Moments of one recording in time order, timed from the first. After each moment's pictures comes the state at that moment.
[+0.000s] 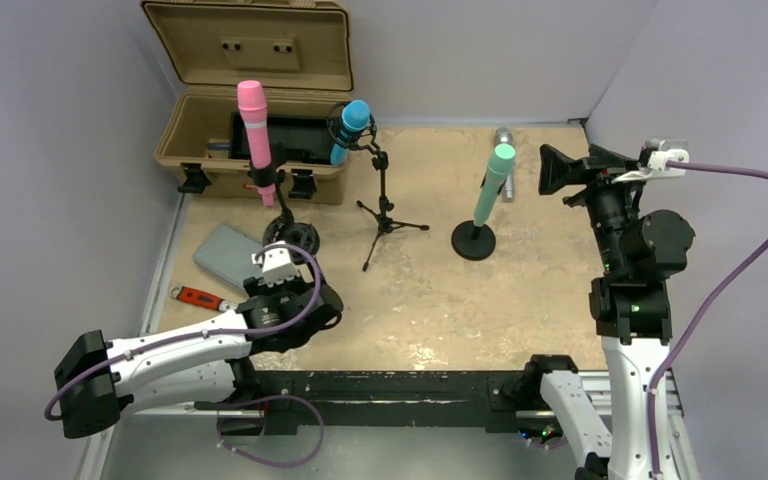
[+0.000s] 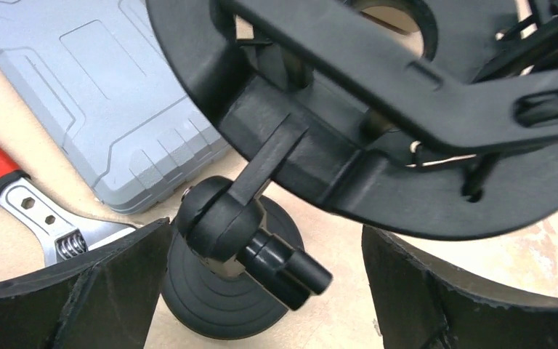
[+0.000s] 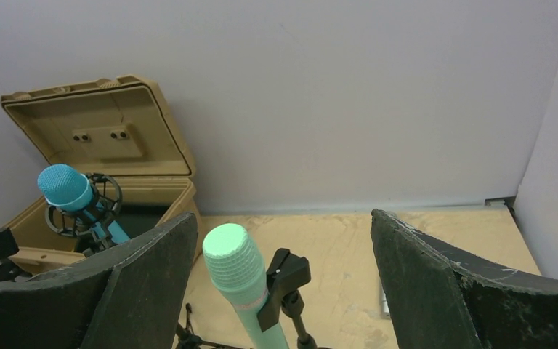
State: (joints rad) left arm -1.07 0.96 0.54 -0.65 -1.13 -1.18; right arm -0.03 0.71 1.08 -0.11 -0.15 0.27
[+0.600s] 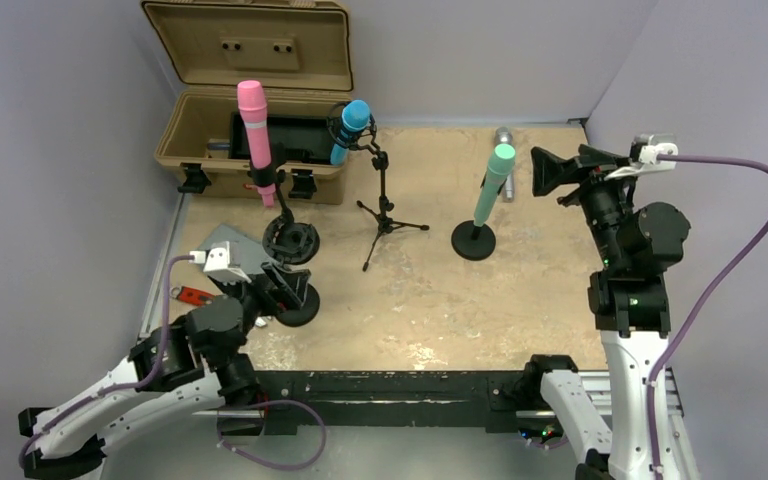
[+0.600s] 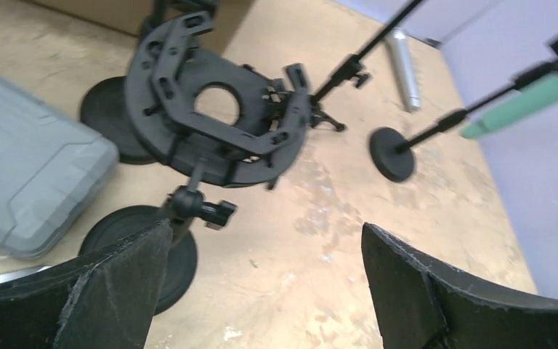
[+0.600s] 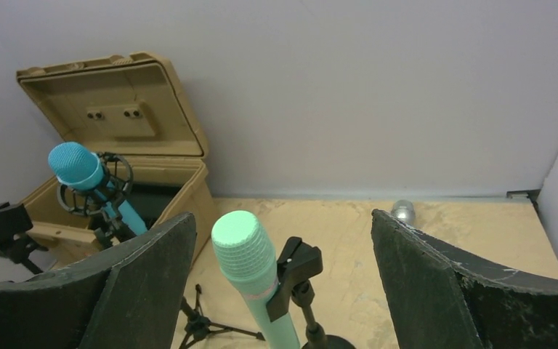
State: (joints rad) left arm -1.07 0.34 0.63 -0.67 -0.79 -0.81; right arm -0.03 0.74 1.08 -0.12 -0.20 0.27
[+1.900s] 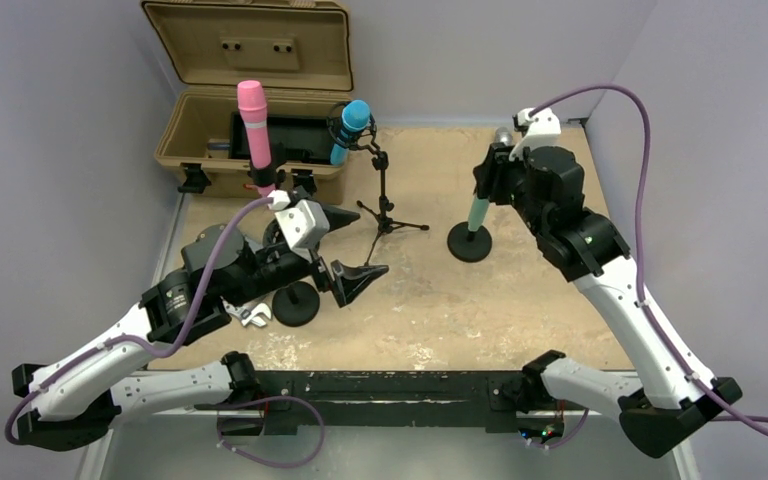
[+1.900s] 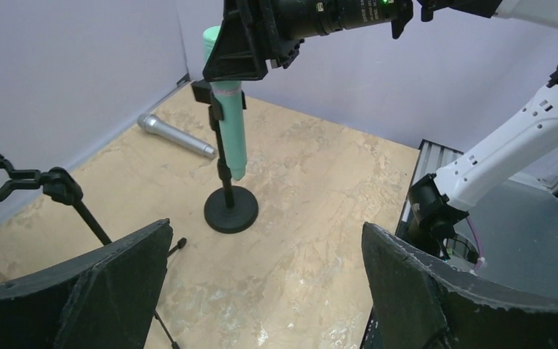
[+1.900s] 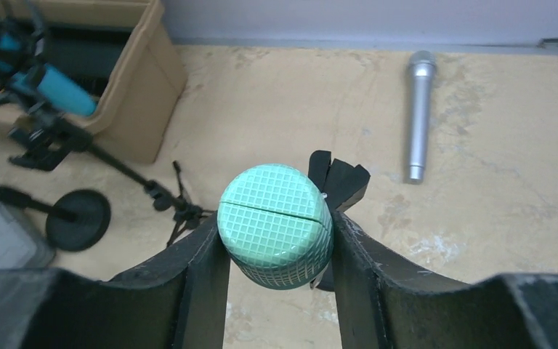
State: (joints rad) left arm -1.07 0.82 1.16 -0.31 0.01 -0.01; right arm 0.50 1.08 1.32 -0.53 0.37 0.25
